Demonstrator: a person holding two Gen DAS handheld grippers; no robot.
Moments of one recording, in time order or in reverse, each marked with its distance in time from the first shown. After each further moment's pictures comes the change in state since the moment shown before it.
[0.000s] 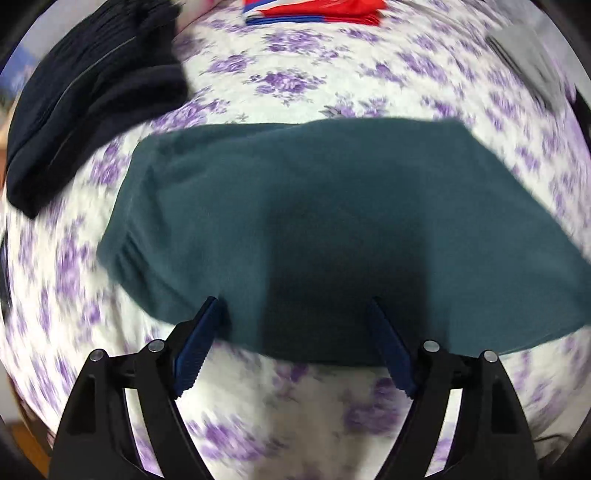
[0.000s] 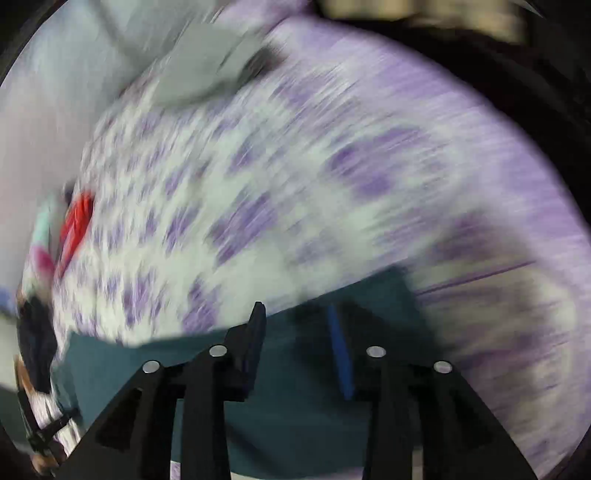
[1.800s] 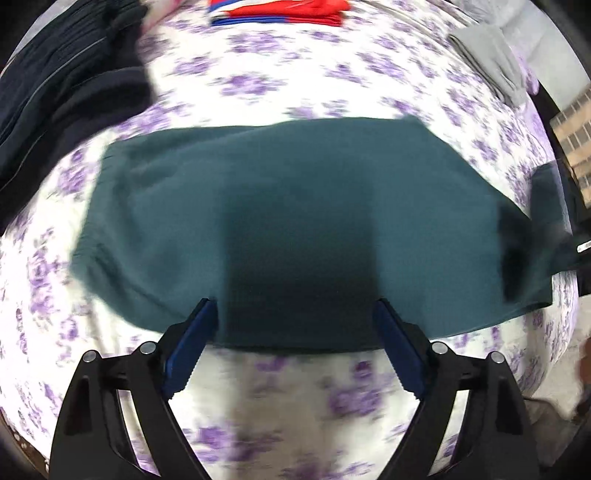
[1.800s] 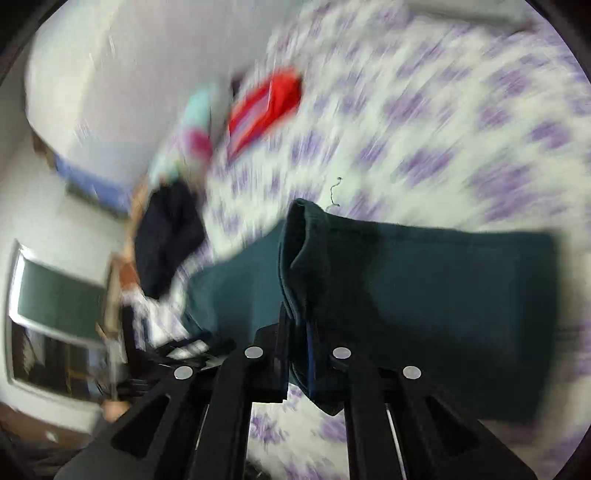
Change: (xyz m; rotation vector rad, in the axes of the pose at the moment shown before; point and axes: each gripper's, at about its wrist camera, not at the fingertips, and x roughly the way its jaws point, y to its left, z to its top) left arm 0.001 0.042 0.010 0.084 0.014 -0.152; right arm 0.069 0.299 -0.123 -0.315 0.359 0.434
